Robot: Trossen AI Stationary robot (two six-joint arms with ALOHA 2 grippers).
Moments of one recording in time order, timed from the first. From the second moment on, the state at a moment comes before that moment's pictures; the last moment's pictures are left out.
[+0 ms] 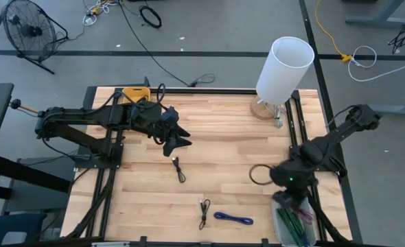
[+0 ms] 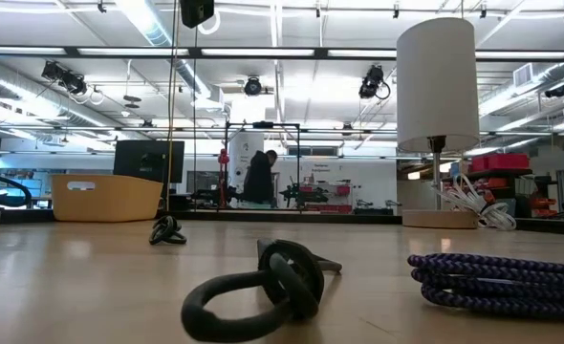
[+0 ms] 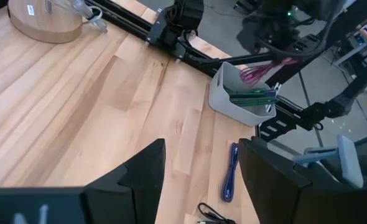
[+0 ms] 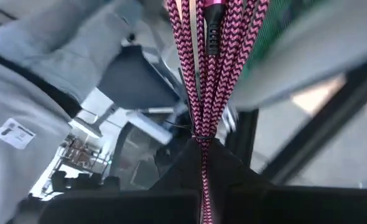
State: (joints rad) left arm 0.00 1.23 1.22 -0.45 0.08 -0.50; right arm 0.58 1.18 1.05 -1.01 -0.74 1.68
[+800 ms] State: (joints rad) left arm 0.00 1.23 1.22 -0.46 0.08 -0.50; right arm 0.83 1.29 0.96 -0.83 -0.71 2.07
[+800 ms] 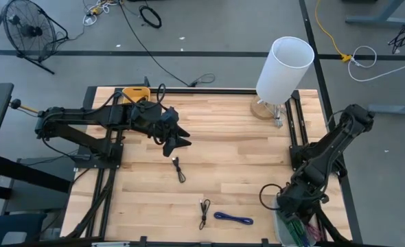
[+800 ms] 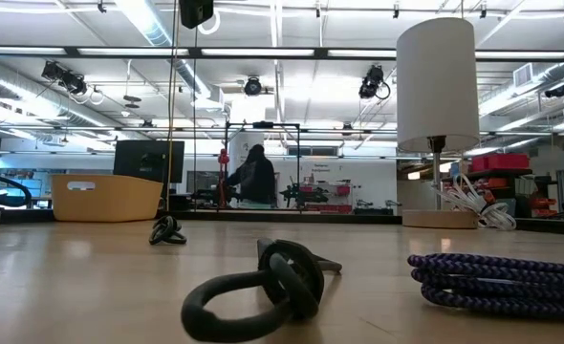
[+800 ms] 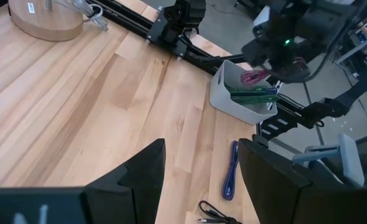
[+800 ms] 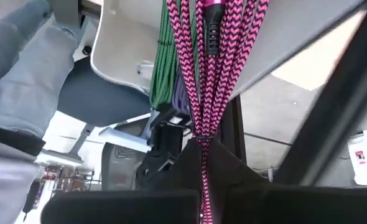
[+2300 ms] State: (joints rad) left arm 0.00 1.23 1.22 -0.46 0.08 -0.50; right arm 0.83 1.12 0.62 -0.41 -0.67 2.09
